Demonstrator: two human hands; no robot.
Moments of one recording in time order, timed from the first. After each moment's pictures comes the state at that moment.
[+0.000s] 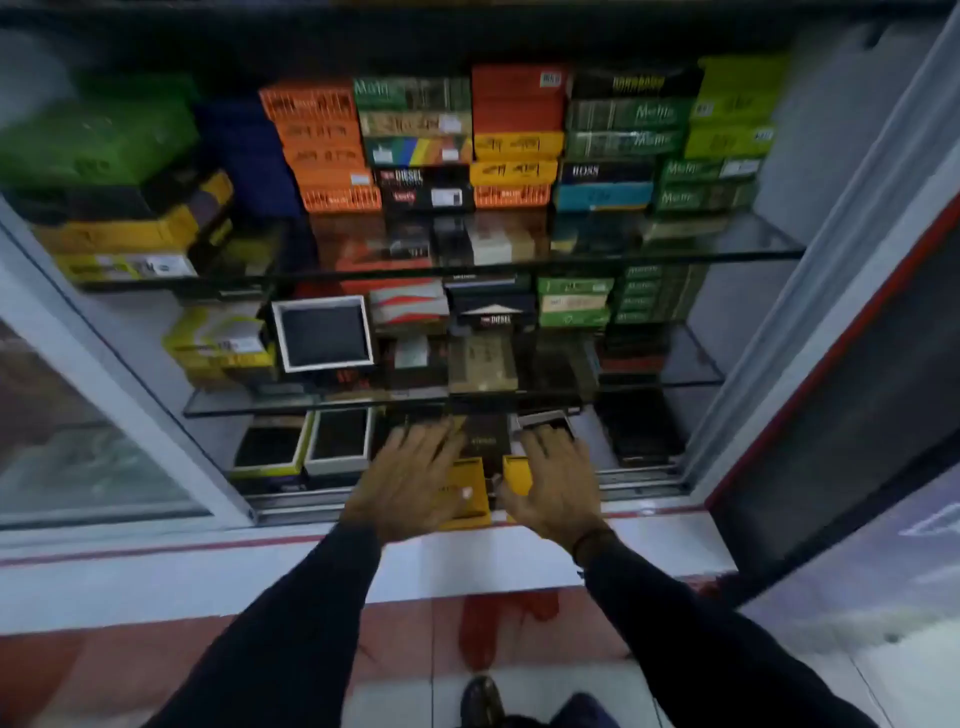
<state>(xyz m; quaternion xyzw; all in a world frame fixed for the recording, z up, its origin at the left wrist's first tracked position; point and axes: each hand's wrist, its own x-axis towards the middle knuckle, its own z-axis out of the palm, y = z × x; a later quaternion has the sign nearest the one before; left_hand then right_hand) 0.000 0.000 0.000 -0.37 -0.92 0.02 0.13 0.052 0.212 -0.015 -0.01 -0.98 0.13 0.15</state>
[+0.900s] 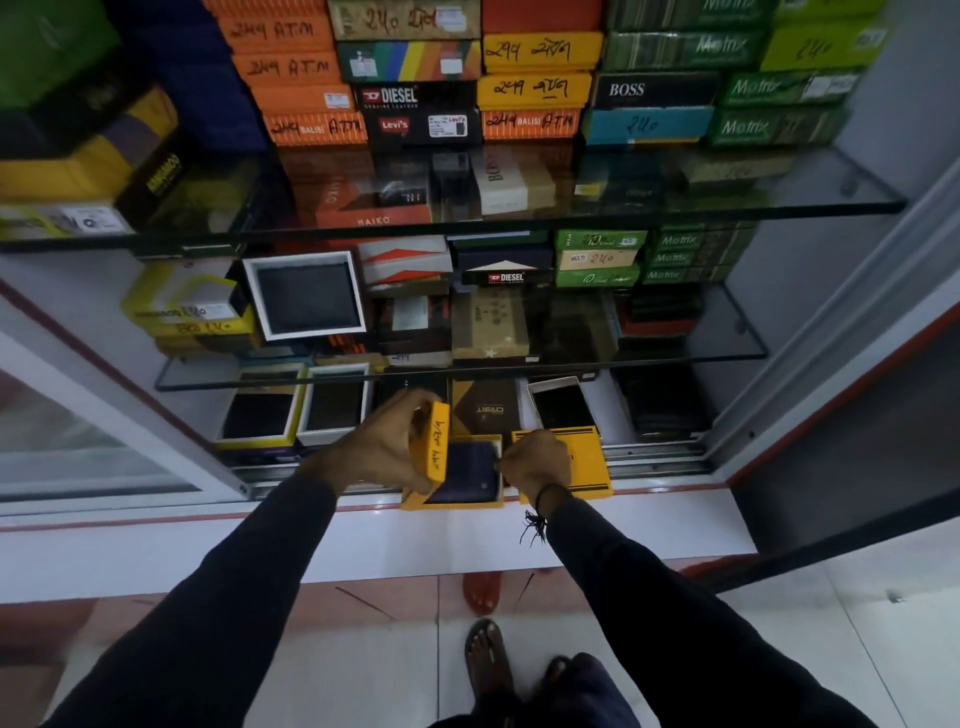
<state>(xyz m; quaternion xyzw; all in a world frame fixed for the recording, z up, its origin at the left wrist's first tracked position) -0.069 -0.027 -0.014 -0.22 -0.89 -0.33 -0.23 -0.015 0.184 -0.074 -0.30 -0.86 0.40 -0.10</state>
